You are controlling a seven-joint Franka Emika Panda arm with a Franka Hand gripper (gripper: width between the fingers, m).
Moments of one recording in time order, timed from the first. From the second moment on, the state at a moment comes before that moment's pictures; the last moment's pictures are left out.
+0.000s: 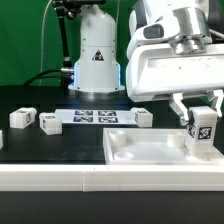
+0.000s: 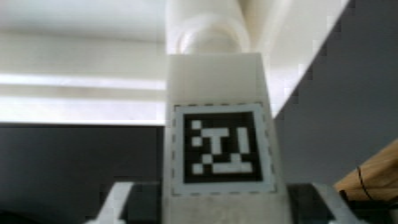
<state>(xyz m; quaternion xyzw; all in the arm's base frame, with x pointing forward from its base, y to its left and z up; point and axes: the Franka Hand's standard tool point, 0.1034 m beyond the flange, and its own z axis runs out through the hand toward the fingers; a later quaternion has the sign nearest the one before) 0.615 0.119 0.083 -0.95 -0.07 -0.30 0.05</state>
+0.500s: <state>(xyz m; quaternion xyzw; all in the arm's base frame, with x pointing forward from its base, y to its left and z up) 0.614 0.120 0.083 -0.95 -0.08 -0.30 0.04</state>
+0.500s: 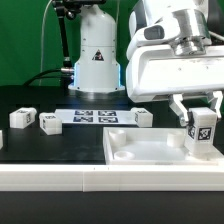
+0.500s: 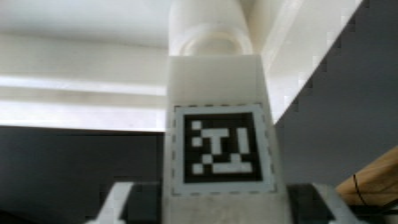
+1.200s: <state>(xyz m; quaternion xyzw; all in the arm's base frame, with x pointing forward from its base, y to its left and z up) 0.612 0.120 0.080 -0.95 -0.08 -0.29 0.04</state>
